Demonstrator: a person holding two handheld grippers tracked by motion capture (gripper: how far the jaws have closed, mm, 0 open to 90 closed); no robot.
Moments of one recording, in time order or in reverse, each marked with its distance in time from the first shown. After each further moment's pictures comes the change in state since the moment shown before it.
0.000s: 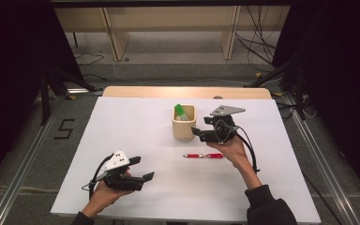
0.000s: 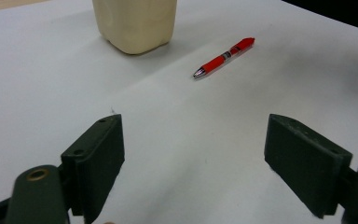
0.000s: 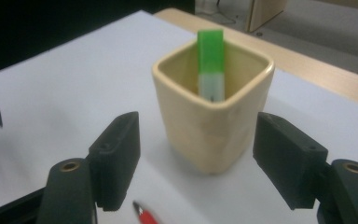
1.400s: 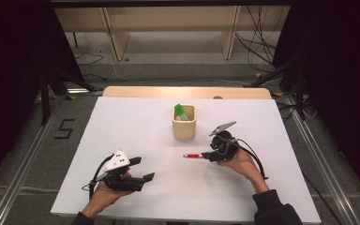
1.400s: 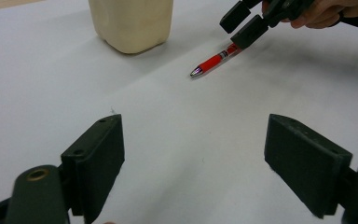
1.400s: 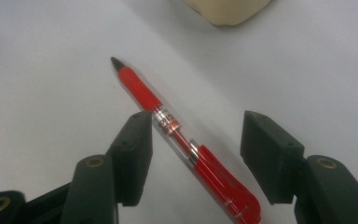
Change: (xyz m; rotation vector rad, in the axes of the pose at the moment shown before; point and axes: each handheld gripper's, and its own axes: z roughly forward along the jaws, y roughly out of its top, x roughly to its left) left arm -0.001 -0.001 0.000 0.001 -0.009 0.003; right arm -0.014 -0.058 0.018 0.403 0.050 -0.050
